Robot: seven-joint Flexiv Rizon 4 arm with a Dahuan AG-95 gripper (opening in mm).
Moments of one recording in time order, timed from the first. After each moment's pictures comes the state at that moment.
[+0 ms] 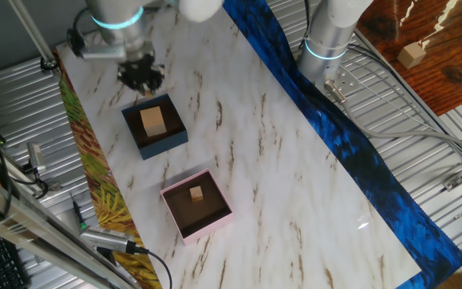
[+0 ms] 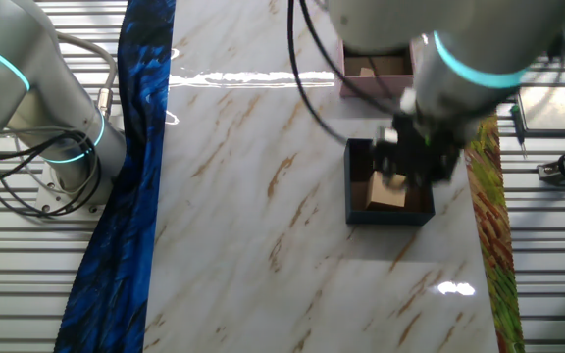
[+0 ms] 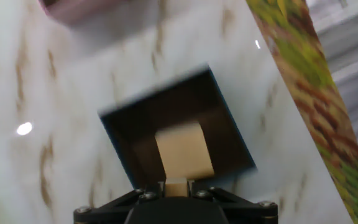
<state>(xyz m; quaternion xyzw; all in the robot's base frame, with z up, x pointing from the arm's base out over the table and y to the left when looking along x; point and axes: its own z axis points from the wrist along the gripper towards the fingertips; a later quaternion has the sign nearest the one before) 0.533 -0.117 0.160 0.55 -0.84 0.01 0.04</state>
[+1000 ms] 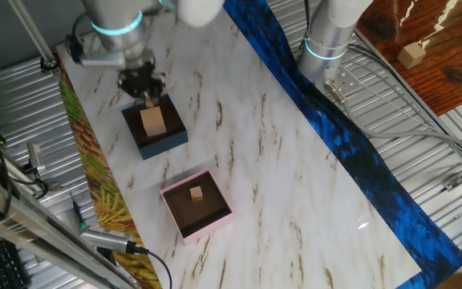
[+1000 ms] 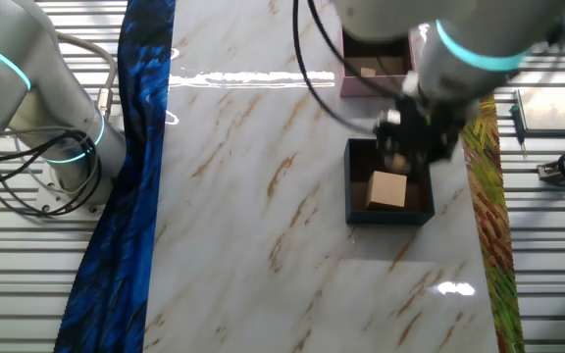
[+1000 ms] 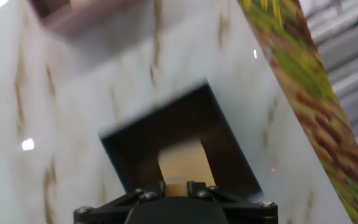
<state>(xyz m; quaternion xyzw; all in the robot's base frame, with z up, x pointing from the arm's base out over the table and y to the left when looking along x) 0.549 -0.031 0.151 0.52 -0.86 0.01 0.03</state>
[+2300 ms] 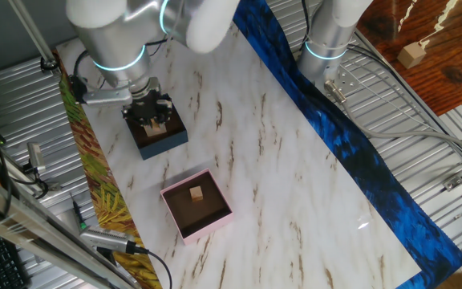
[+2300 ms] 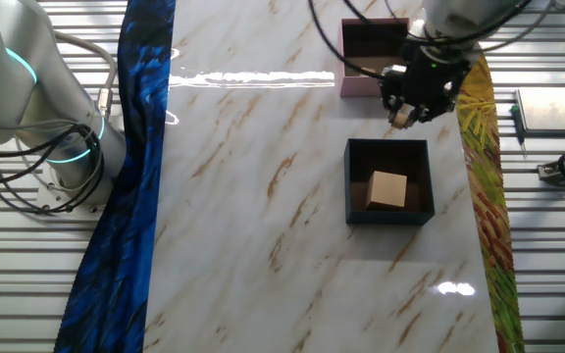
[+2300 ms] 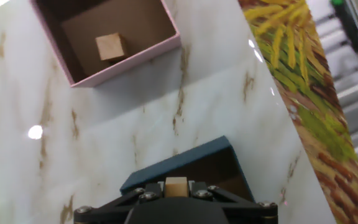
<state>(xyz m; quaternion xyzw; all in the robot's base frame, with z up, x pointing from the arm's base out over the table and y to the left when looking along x) 0.561 0.028 0.150 0.57 -0.82 -0.01 0.04</state>
